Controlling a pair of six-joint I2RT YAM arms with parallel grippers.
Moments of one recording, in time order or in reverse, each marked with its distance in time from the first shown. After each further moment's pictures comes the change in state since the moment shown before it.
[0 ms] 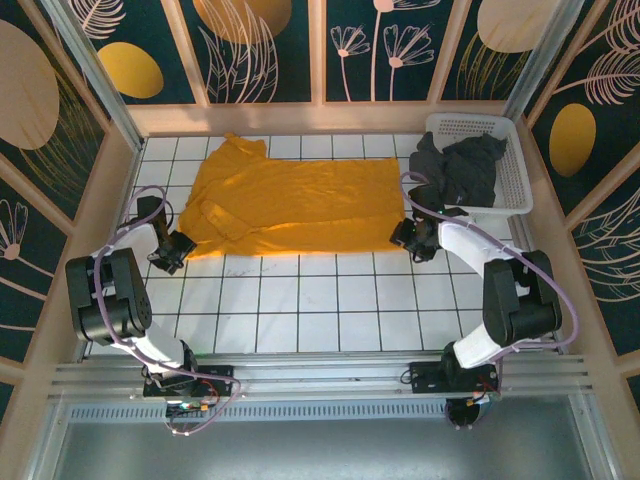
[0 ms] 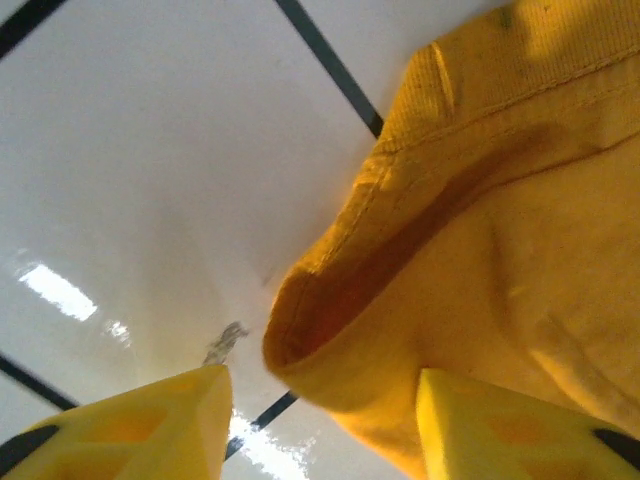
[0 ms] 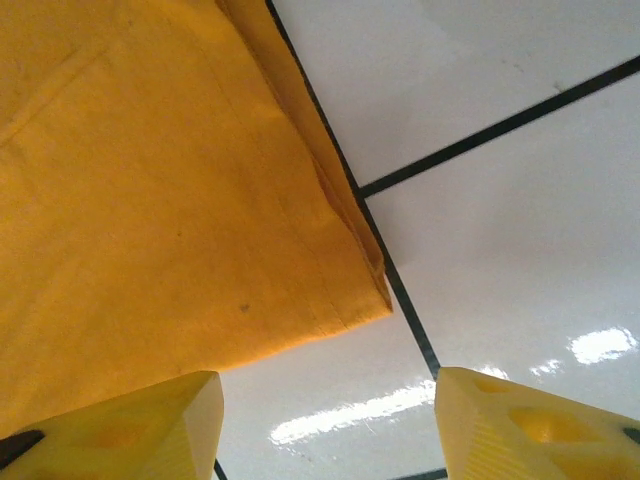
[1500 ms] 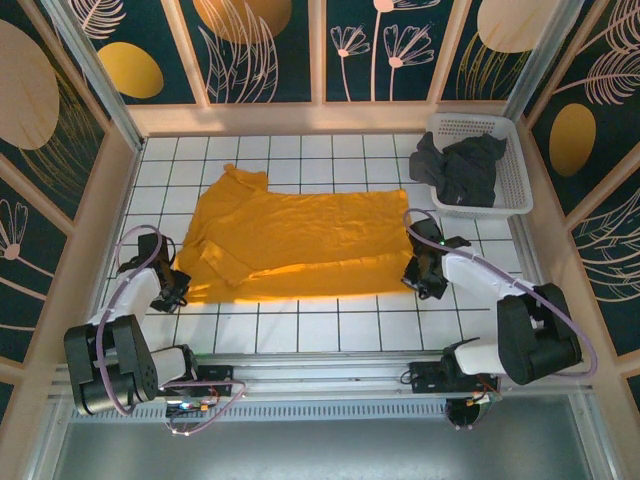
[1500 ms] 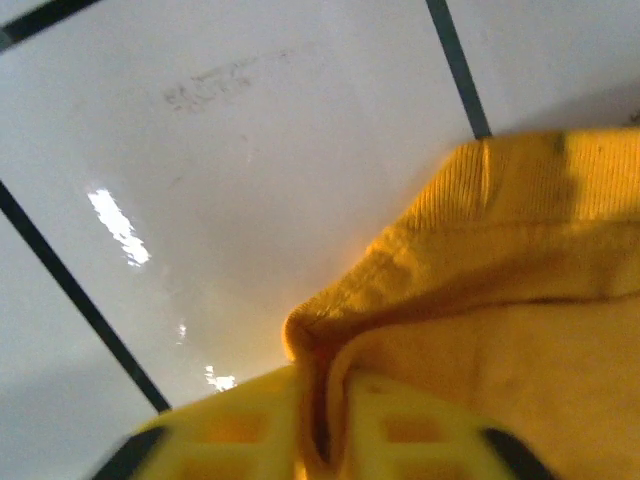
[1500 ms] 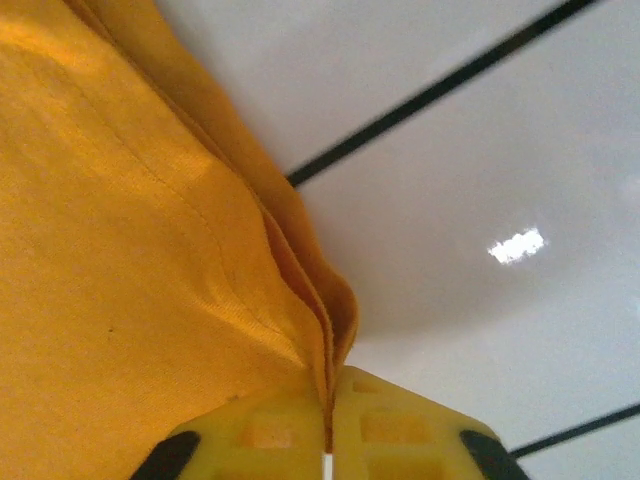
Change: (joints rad) left arm 0.001 -0.401 -0.320 -0.148 -0.152 -0.209; right arm 0.082 -0.214 -0.245 -0.200 0.087 0.157
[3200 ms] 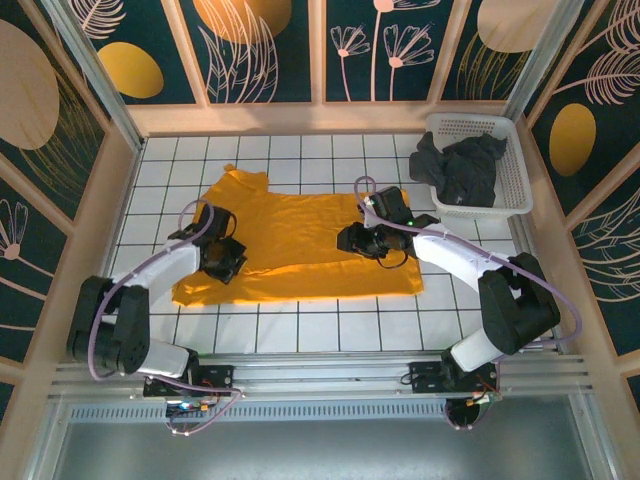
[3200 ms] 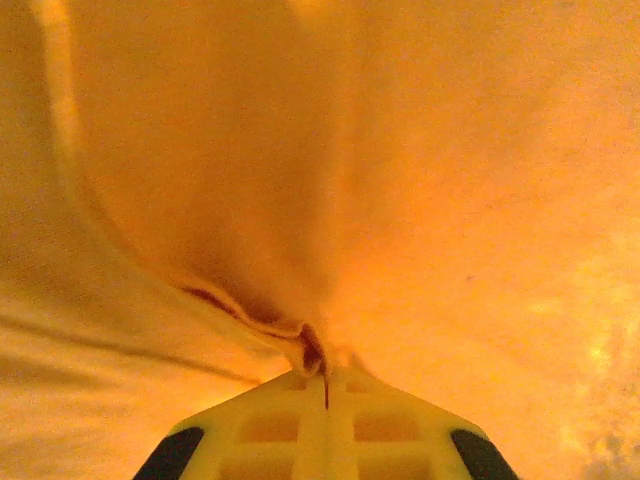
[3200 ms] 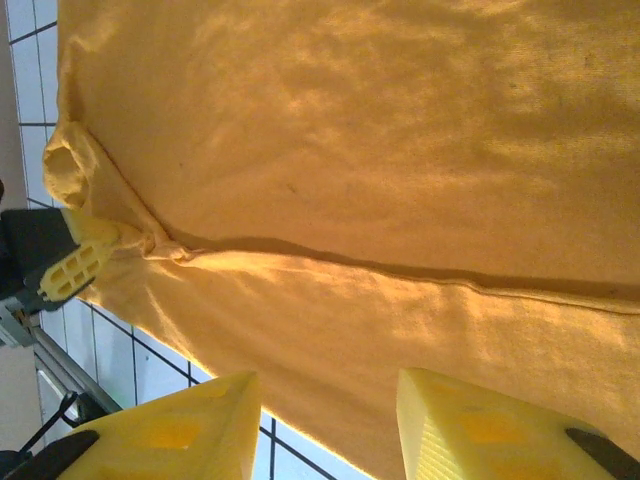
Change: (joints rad) left arm -0.492 0.242 0.231 0.156 0.225 -0.317; right arm 0.193 0.188 0.258 0.405 -0.512 -0.209
